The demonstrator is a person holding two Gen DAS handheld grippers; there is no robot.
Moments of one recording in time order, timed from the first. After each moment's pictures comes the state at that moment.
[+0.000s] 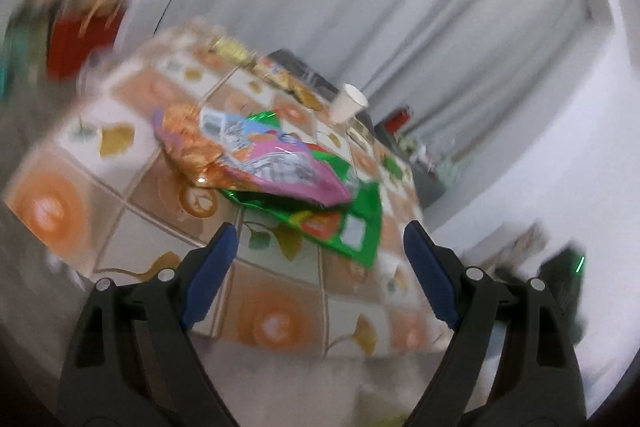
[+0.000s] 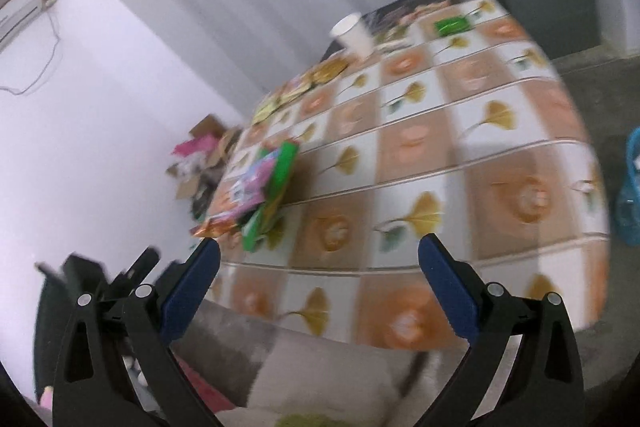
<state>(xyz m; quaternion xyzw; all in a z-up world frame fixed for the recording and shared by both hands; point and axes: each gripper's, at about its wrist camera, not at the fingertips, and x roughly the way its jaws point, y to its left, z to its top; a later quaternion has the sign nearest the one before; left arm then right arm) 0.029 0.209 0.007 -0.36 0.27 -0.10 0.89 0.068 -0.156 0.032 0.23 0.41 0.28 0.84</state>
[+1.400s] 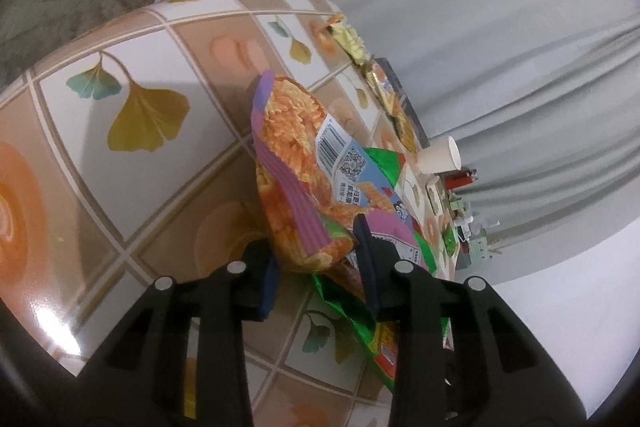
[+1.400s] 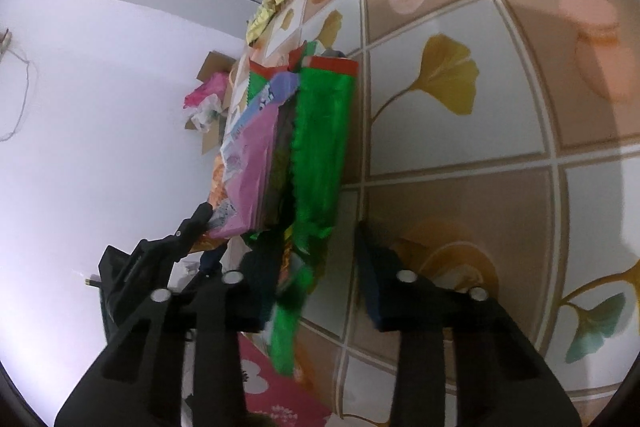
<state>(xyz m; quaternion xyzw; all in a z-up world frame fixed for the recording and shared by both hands) 0.113 0.254 -0.048 -0.48 0.30 0.03 0.82 0.178 -0.042 -0.060 0.30 0.56 0.32 0.70</state>
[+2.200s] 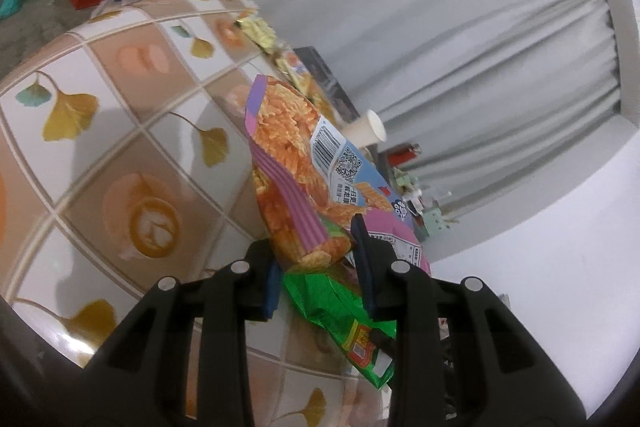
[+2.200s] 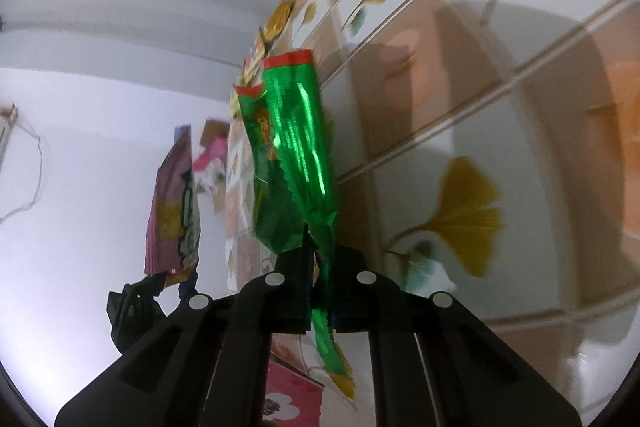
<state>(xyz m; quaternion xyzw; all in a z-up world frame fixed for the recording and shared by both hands) 0.097 0.206 -0.003 -0.45 0.26 -0.08 0.85 0.144 -0.172 -0.064 0.41 0.50 0.26 0.72</state>
